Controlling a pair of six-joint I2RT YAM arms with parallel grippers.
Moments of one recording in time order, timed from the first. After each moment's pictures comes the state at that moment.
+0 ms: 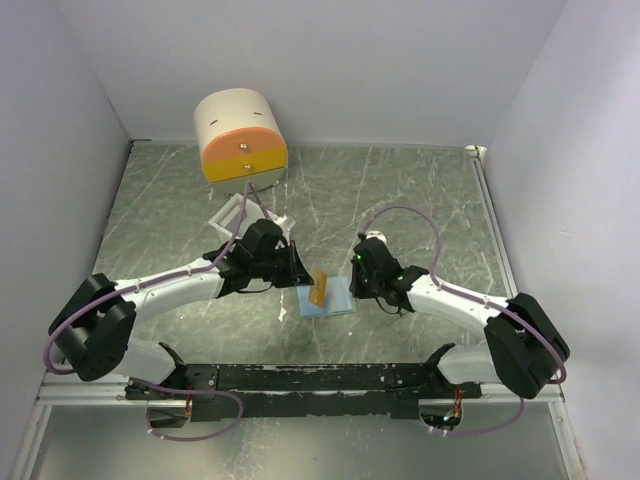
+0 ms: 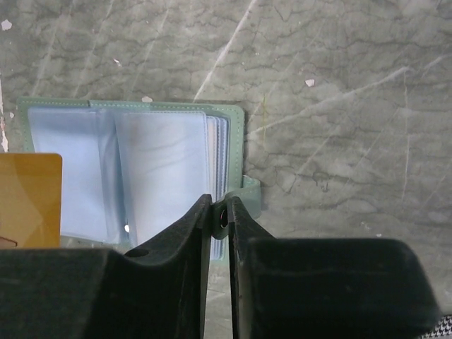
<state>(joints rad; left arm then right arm) -0.79 1.41 0.79 -0.06 0.24 -0.85 0.69 1.31 0.60 -0.21 0.12 0.53</state>
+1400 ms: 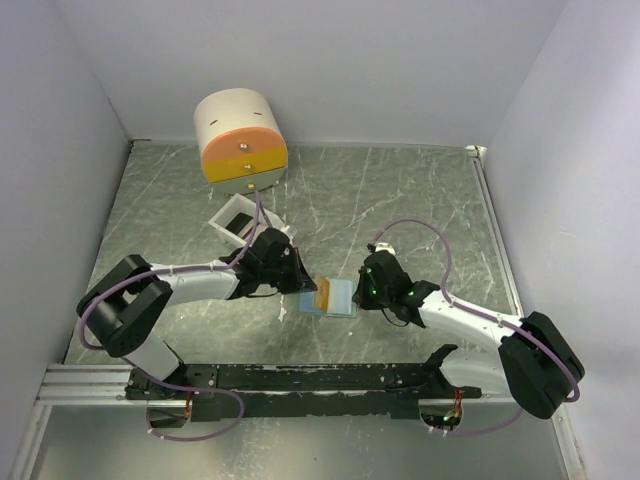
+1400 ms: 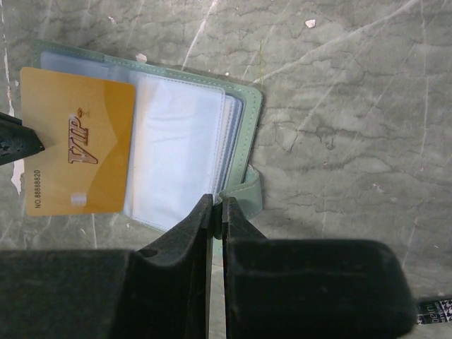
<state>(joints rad) -0.79 1.58 0.72 0.13 0.23 -0.93 0.68 1.16 0.45 -0.16 0.07 0.60</state>
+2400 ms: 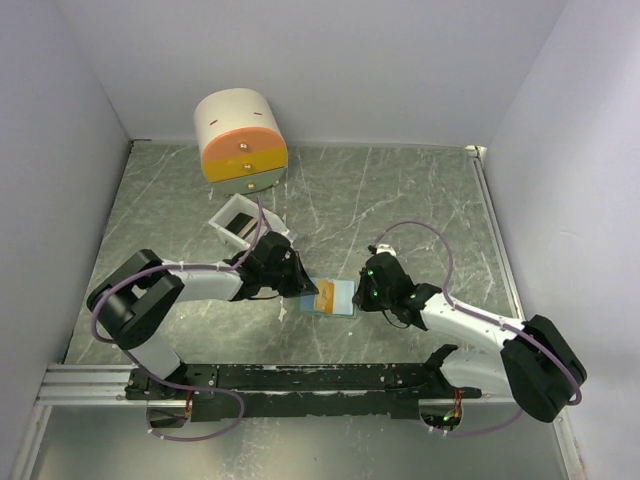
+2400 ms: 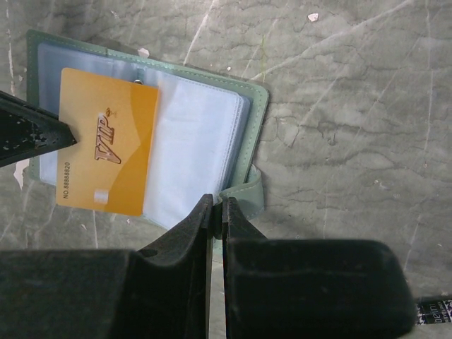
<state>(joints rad) -0.79 1.64 0.70 0.21 0.26 -0.97 0.68 1.15 0.43 -0.14 0.06 0.60</state>
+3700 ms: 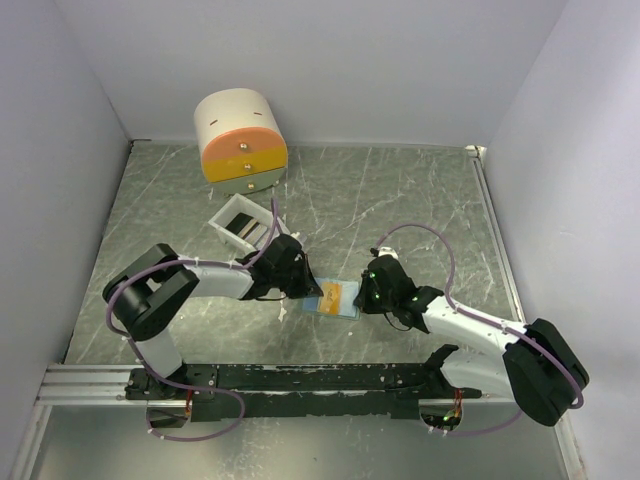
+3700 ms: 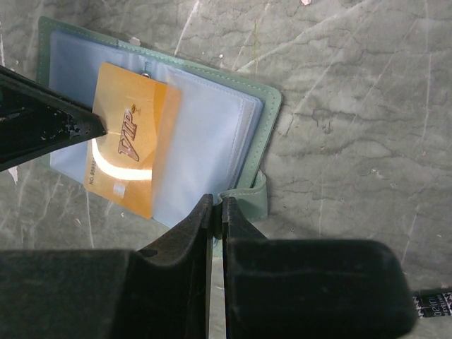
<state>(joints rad) -0.83 1.73 0.76 0.20 0.20 -0.92 0.68 1.12 0.40 -0.14 0.05 0.61</state>
